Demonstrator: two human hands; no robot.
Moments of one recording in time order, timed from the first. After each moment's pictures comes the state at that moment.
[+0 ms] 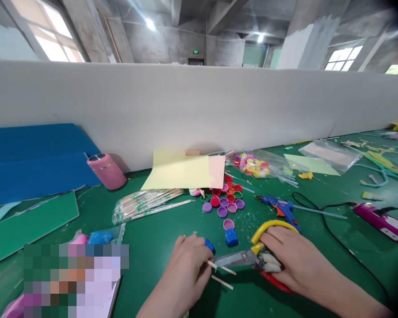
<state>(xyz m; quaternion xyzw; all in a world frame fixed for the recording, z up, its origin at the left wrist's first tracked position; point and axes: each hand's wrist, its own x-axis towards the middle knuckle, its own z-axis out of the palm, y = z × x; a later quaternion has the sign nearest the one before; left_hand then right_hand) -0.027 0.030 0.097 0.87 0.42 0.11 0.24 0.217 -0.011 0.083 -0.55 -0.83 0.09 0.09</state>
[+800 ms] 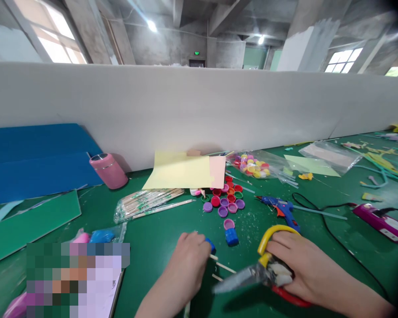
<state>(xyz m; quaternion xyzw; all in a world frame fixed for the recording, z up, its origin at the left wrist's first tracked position) -0.028 0.033 0.097 0.90 0.40 0.05 0.18 0.220 -0.019 0.094 -0.53 -0.83 0.14 0.08</state>
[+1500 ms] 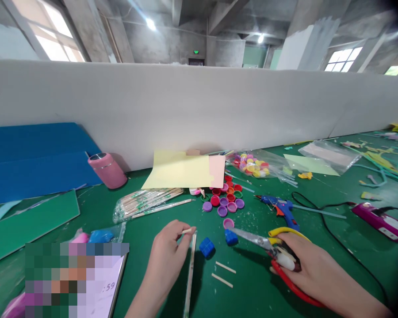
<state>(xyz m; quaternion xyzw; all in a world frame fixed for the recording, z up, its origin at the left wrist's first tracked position) -0.045 0.048 0.086 0.73 0.56 0.31 0.25 0.239 -0.028 0.066 -0.68 -0.71 0.16 0.11</state>
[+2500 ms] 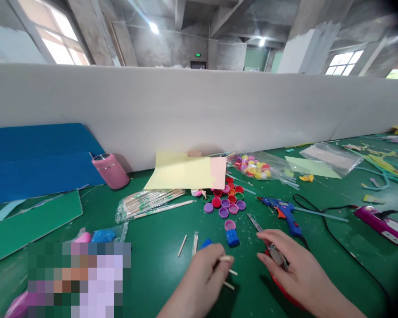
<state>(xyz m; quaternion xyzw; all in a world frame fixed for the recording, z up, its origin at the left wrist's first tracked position) -0.004 0.016 0.083 0.71 0.44 0.24 0.49 0.209 -0.025 0.063 -0.62 -0.73 0.12 0.24</state>
